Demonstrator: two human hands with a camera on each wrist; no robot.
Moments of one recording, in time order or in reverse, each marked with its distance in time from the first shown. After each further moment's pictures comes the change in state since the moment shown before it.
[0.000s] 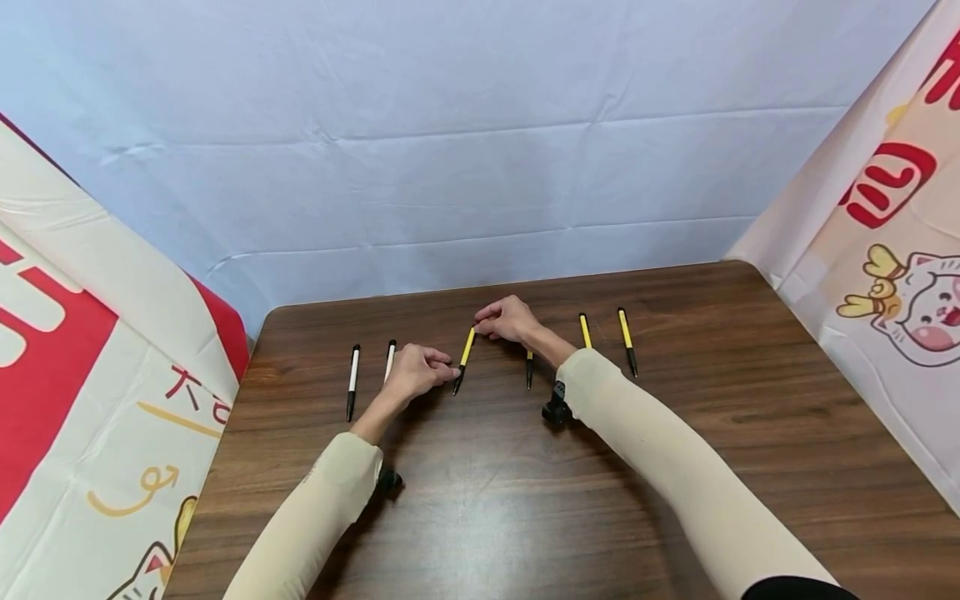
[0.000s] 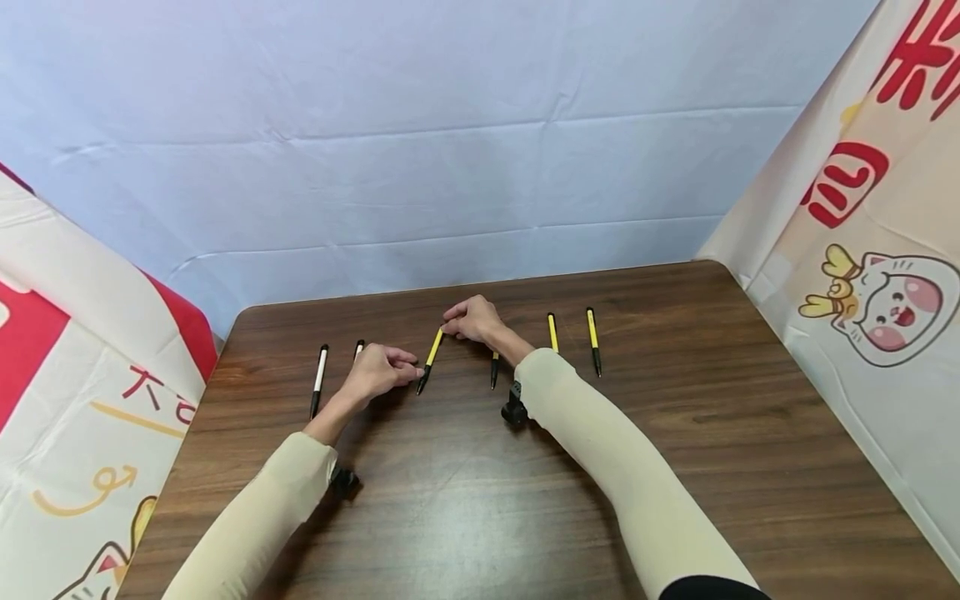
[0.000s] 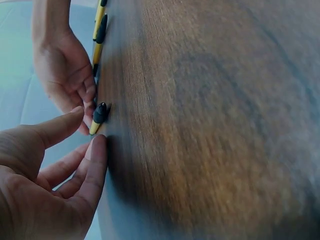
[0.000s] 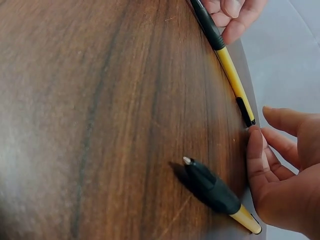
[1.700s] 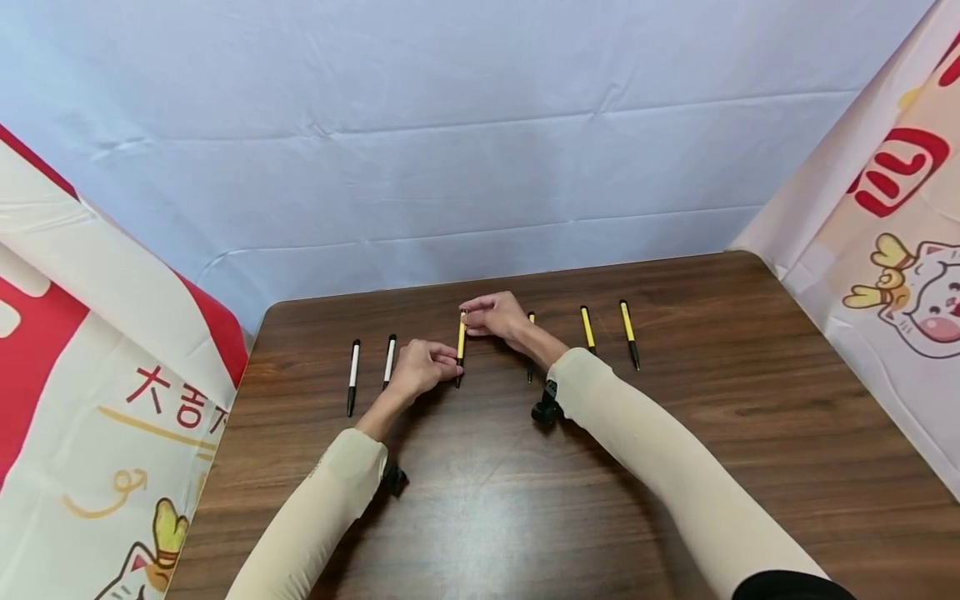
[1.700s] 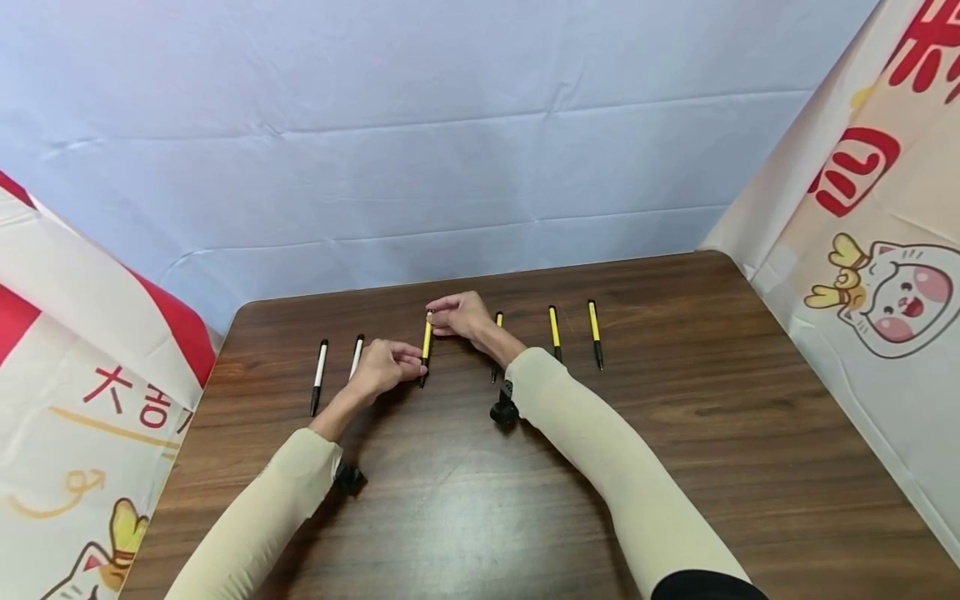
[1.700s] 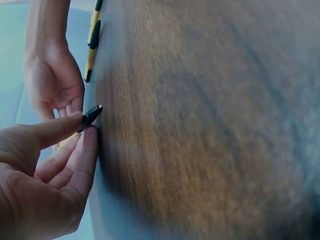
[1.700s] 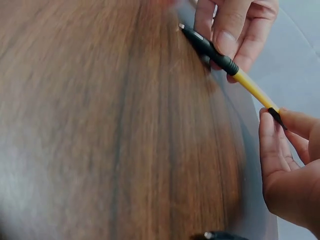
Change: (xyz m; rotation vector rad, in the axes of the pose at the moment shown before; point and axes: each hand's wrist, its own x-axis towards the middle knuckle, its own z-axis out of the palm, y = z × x) left_hand 0.005 -0.001 0.008 0.008 -0.002 0.027; right_hand 0.004 -0.005 0.020 0.439 -0.022 0.032
